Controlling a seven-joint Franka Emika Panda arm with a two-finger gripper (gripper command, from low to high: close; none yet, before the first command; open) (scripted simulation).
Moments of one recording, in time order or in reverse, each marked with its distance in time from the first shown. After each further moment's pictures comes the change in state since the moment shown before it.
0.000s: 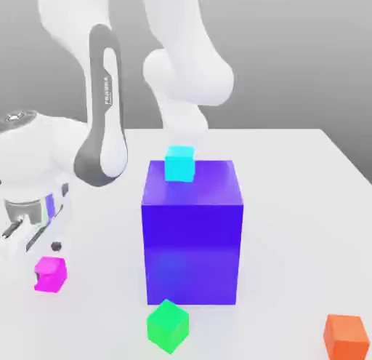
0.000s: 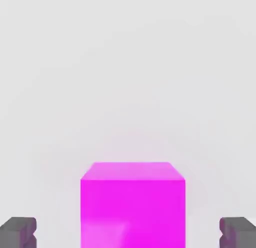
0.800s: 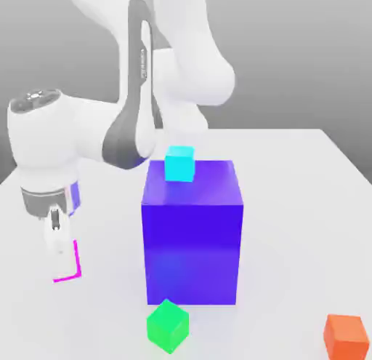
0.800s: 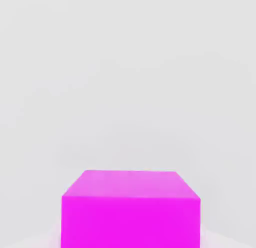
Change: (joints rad) arm 0.039 -0.243 0.231 -0.005 0.043 -0.243 -0.464
